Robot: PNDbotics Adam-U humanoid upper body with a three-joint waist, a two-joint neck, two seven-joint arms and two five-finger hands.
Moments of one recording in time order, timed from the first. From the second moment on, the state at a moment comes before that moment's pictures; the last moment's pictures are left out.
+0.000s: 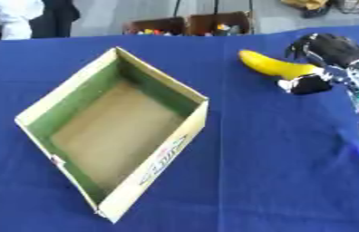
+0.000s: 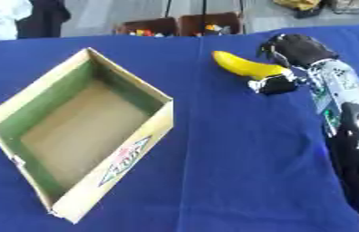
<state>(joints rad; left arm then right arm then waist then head) -0.26 0.45 0.03 -1.98 -0.20 -0.42 0.41 -1.14 -0.40 -0.09 -0.98 1.36 -0.30 0.26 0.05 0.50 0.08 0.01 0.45</state>
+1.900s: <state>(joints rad) -0.26 0.44 0.03 -1.98 -0.19 -0.41 0.40 -1.14 -0.38 -0.09 -0.97 1.30 -0.29 0.23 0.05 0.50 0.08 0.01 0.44</state>
